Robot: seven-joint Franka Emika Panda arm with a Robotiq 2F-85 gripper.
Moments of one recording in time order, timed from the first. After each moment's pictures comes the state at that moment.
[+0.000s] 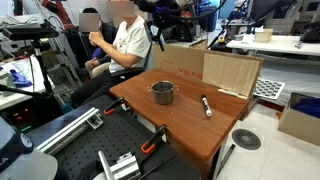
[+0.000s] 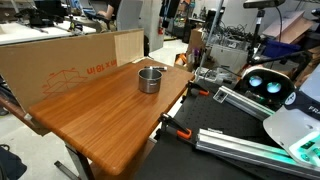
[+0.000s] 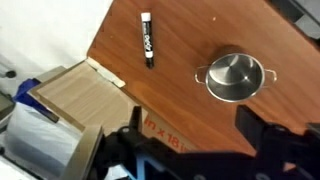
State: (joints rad) arm 0.02 -0.21 -0.13 -2.57 -0.22 2.66 -0.64
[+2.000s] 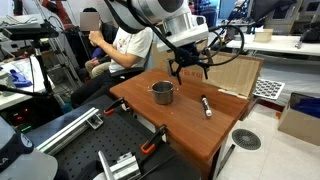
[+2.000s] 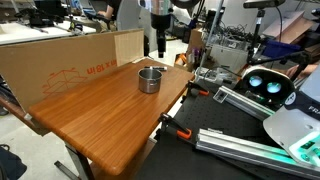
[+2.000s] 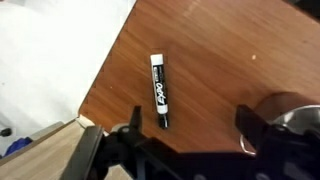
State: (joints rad) arm -0.02 0.23 -0.14 -2.33 -0.53 2.62 -0.32
